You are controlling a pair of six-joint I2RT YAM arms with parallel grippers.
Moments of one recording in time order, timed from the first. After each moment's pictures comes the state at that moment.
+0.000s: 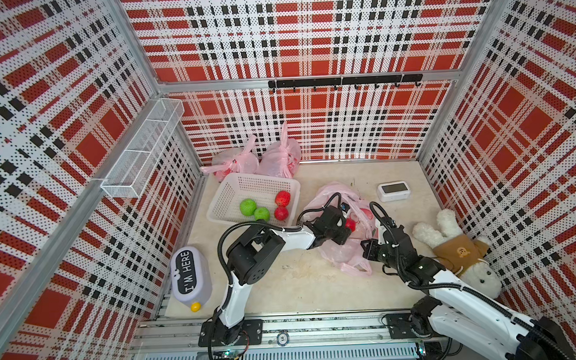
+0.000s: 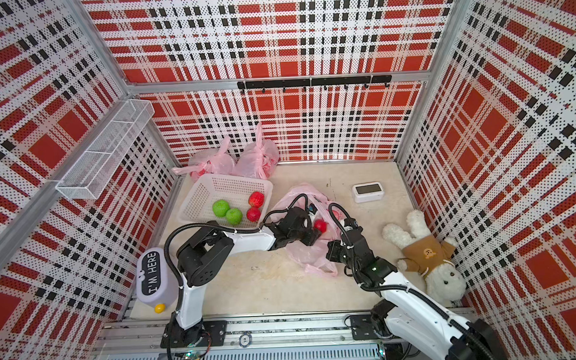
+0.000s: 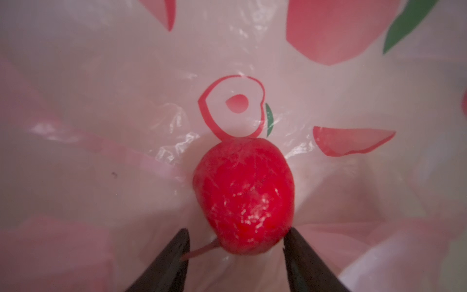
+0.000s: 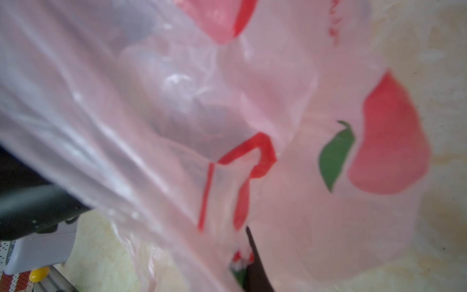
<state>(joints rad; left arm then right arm) -0.84 2.06 1.23 0.10 0.05 -0.17 0.55 0.88 0.41 -0.18 0.01 0.70</state>
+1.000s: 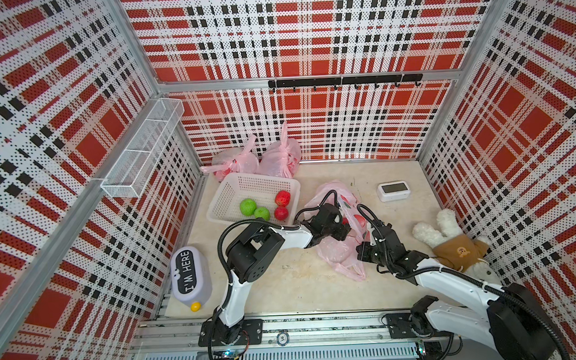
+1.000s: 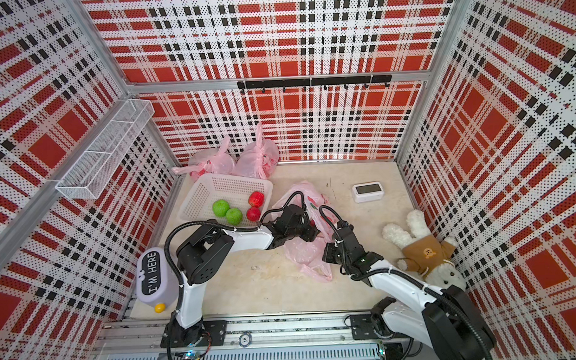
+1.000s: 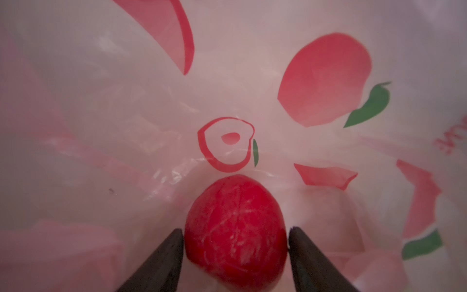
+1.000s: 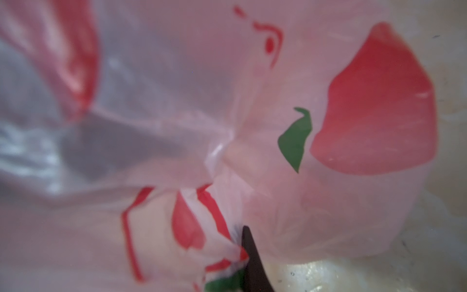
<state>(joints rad) -0.84 2.08 1.22 0.22 0.09 -0.19 0.54 1.10 0.41 -0.11 -0.04 0.68</state>
